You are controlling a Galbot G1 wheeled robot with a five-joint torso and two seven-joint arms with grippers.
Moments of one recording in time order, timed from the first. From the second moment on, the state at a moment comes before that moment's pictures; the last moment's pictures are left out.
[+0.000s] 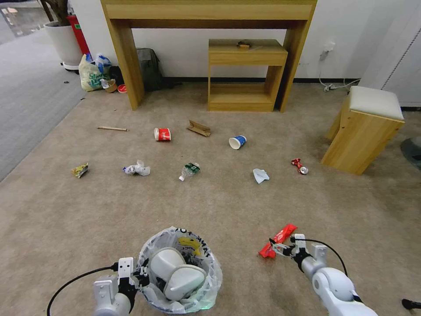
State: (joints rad) left arm 1.80 -1.45 -0.59 -2.21 -0.29 0.57 -0.05; right arm -1.22 1.18 0.44 1.41 0.55 -0.41 -0.02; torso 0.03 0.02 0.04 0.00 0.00
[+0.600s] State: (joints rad) left arm 1.80 -1.46 -0.59 -2.21 -0.27 0.57 -0.05; right arm -1.10 1.21 0.41 1.25 0.65 -0.42 0.04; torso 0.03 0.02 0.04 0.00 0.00
